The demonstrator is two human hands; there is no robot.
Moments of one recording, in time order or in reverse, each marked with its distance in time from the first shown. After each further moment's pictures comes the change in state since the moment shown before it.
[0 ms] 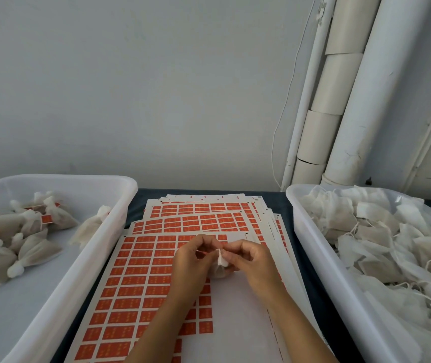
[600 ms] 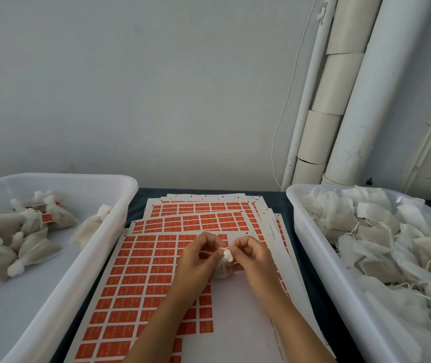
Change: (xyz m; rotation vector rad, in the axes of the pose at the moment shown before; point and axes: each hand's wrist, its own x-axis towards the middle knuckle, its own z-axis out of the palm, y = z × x) left_hand 0.001 -0.001 0.000 -0.090 -0.126 0.012; right_hand 0.001 0.005 0.002 -0.009 0.133 0.021
